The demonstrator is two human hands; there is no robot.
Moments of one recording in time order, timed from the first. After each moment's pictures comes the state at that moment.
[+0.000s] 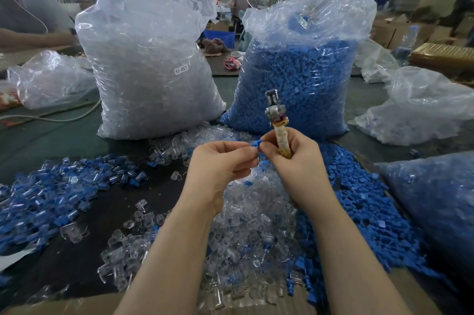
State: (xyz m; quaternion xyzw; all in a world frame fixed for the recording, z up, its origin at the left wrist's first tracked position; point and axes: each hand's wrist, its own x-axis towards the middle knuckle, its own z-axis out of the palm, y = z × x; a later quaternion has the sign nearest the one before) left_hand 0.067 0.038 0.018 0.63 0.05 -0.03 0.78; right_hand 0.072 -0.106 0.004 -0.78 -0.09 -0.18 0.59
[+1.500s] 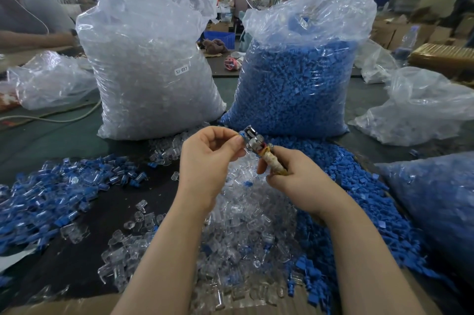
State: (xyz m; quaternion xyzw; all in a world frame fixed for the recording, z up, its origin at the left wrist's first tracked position) left_hand 0.072 0.046 0.016 0.68 -0.04 0.15 0.72; right_hand 0.066 -0.125 0.008 -0.88 -0.14 0.02 0.44
